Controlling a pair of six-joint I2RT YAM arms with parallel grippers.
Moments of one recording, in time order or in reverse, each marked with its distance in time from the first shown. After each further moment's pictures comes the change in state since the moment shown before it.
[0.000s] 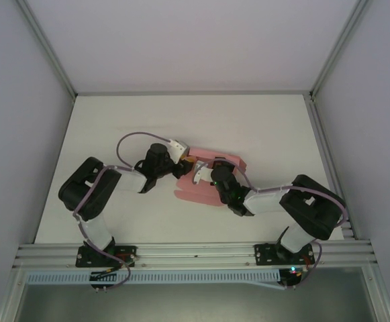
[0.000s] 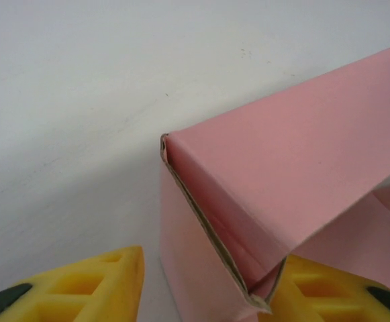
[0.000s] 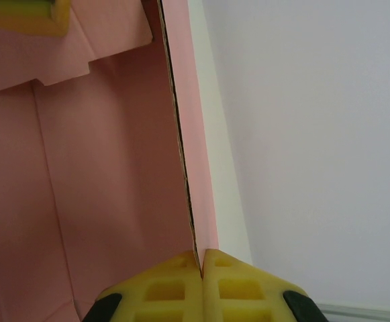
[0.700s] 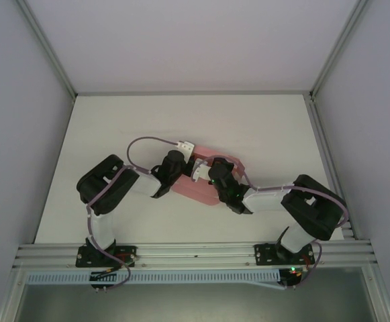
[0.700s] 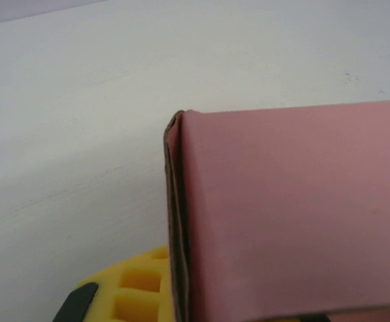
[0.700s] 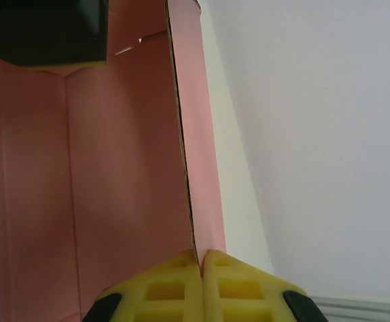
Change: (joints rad) left arm -0.146 0.130 0.068 0.101 -0.493 -0.127; right arm 0.003 -0.010 0.039 -0.097 -0.008 0.101
